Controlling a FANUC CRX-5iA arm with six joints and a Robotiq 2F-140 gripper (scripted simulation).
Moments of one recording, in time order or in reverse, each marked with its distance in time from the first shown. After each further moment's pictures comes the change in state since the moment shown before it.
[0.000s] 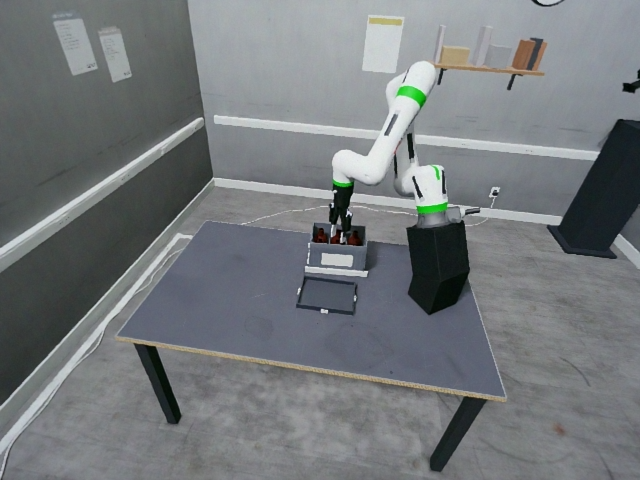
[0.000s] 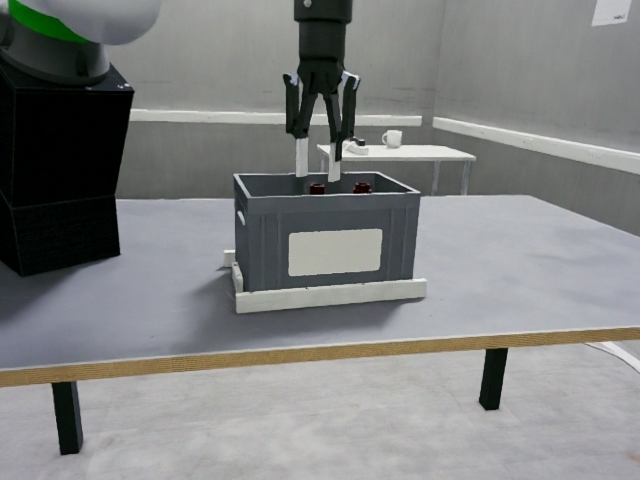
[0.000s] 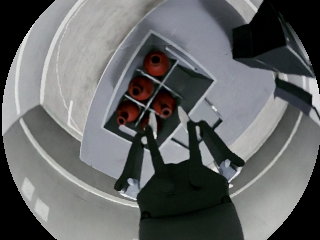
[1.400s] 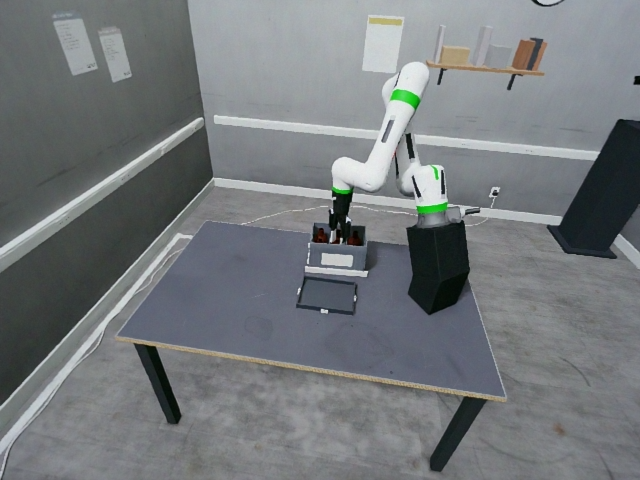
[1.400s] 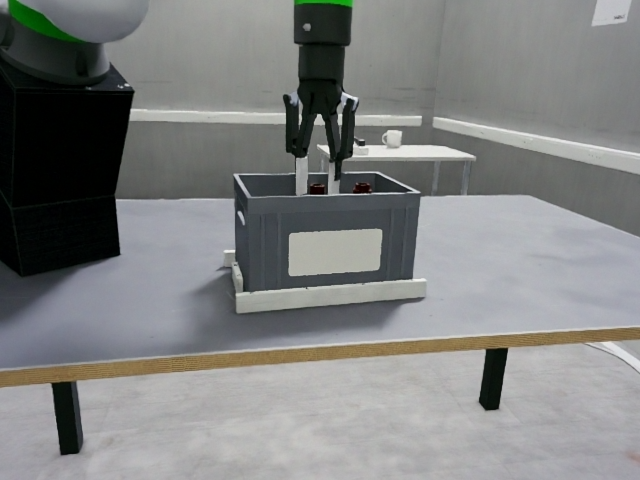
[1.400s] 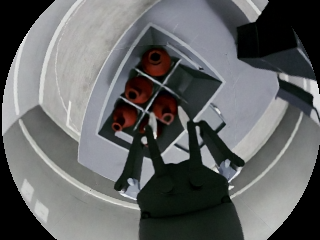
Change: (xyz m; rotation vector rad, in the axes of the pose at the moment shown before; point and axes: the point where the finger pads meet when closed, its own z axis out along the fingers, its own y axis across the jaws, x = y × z) arm 0.000 0.000 0.033 0.000 0.000 0.000
